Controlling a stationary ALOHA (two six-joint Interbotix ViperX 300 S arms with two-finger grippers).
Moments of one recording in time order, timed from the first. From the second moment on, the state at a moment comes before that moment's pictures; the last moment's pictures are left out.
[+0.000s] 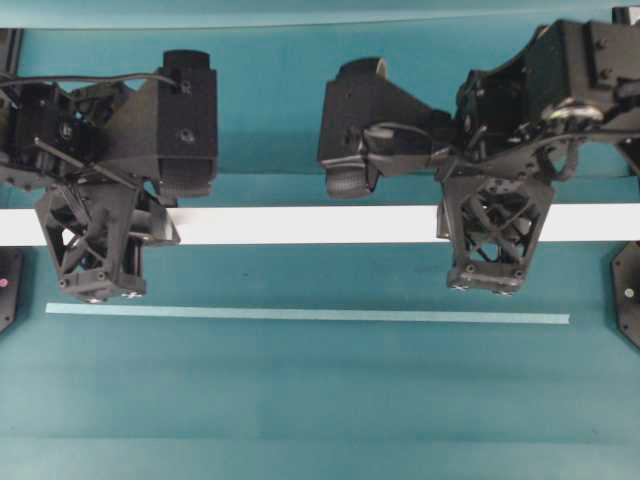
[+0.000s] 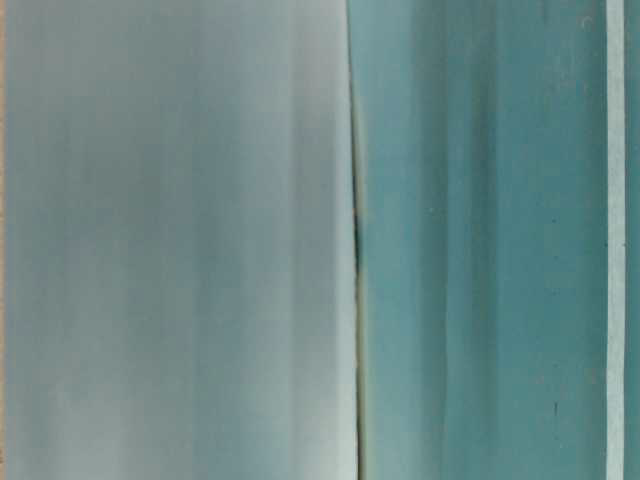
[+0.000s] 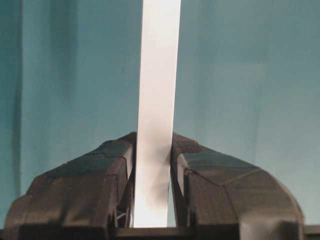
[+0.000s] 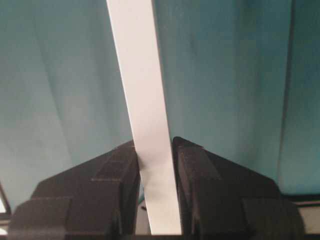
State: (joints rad) left arm -0.02 -0.29 0.07 0.03 1.29 -0.11; right arm -0.02 -0.04 -0.23 0.04 1.71 0.10
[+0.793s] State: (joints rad) left arm -0.02 -0.26 -0.04 0.03 1.37 -0.11; right arm -0.01 -0.03 -0.30 0.04 1.73 0.10
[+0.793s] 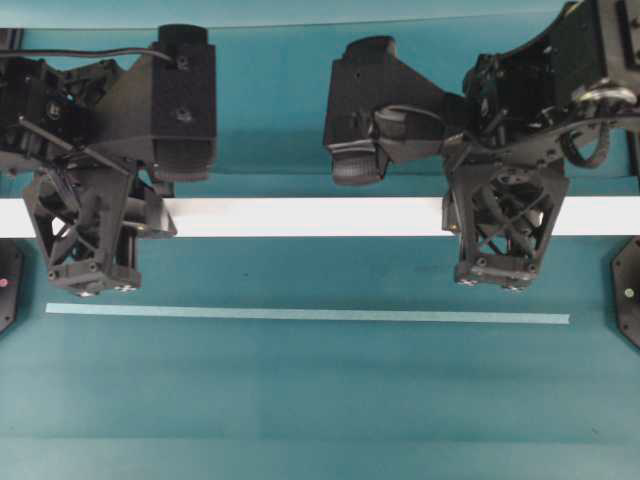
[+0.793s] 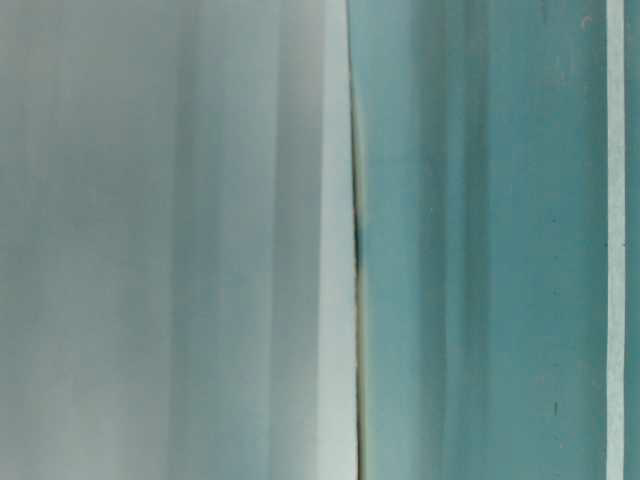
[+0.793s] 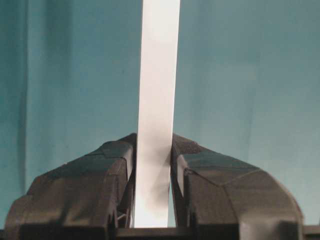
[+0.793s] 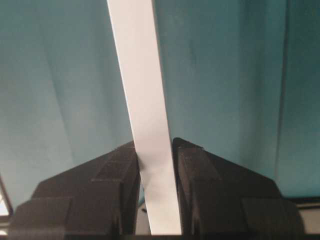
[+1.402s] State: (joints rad) left arm -0.01 -0.25 -0.08 0.03 1.38 -0.11; right arm -0.01 -0.03 -0.32 0.04 1.74 0.10
